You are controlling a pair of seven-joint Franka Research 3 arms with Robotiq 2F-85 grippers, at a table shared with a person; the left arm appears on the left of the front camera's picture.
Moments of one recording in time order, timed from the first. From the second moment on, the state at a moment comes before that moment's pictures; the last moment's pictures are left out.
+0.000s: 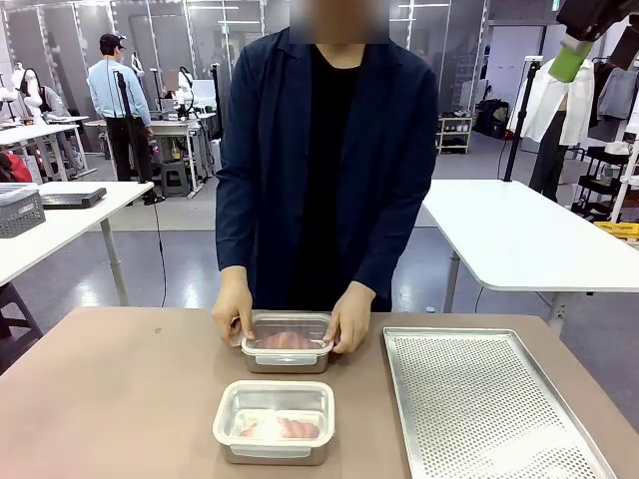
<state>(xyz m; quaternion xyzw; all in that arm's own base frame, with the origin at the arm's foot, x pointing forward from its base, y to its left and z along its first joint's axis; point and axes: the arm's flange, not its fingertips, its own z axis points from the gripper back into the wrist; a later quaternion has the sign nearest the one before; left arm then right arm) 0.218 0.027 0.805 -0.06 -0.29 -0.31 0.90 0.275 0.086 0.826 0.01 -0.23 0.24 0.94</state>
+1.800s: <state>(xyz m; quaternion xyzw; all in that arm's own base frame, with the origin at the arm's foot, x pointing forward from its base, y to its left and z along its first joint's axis) 0.218 0.027 0.805 -0.06 -0.29 -0.31 0.90 0.275 0.086 0.826 0.01 -0.23 0.24 0.94</state>
